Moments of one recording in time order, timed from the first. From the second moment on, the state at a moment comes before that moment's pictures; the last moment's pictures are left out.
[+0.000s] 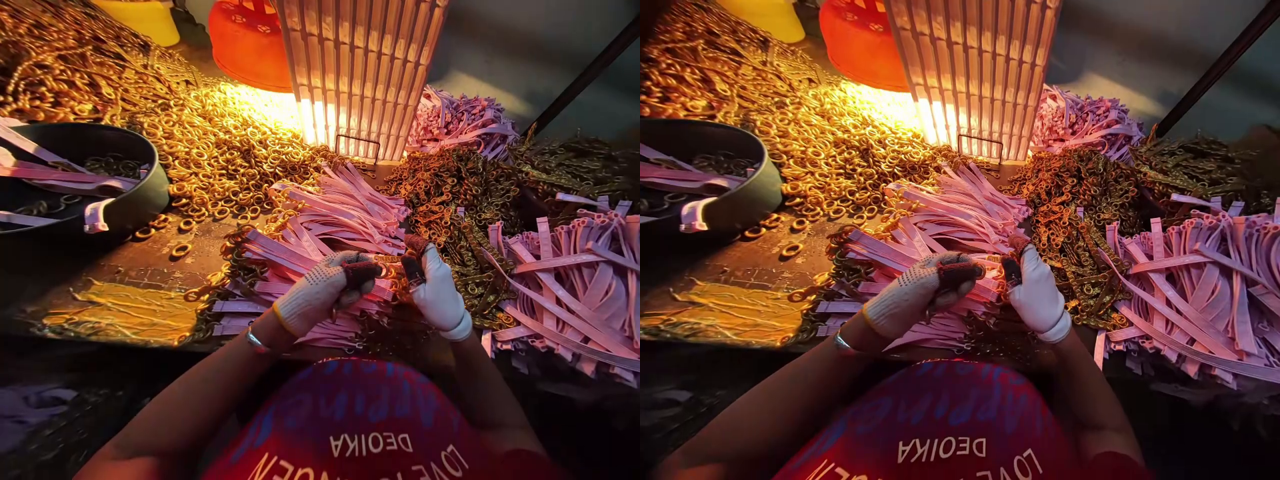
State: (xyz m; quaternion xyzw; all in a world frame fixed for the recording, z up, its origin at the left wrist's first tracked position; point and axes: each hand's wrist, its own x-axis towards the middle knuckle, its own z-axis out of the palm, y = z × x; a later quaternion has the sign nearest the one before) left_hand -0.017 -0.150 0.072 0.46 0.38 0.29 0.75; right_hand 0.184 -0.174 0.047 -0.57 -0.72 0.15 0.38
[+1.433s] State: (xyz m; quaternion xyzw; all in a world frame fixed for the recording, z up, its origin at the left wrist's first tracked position) left_hand 0.034 -0.003 0.016 0.93 0.34 -0.02 0.13; right_hand 0.194 -0.201 0.016 -0.52 -0.62 0.32 0.49
